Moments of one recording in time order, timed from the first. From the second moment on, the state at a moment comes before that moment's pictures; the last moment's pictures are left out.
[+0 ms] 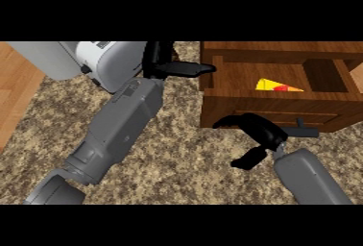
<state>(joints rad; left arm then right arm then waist) -1.11 0.03 -0.23 -0.47 0.67 0.21 -0.58 -0.38 -0.30 0.36 -1.26 0.46 0.38 -0.06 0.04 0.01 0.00</state>
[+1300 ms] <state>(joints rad) -0.88 0.19 -0.25 -0.71 0.68 0.03 -0.50 -0.77 -0.34 0.06 -0.56 0.38 0.31 -0.42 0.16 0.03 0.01</state>
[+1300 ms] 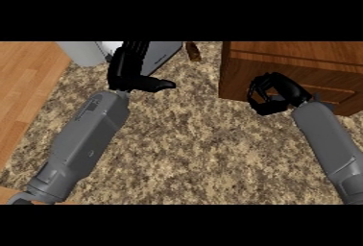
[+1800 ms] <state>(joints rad) -0.84 0.21 -0.26 -0.74 0.69 -0.02 -0.49 -0.75 -0.38 0.03 -0.60 0.31 0.44 -0.41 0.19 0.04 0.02</state>
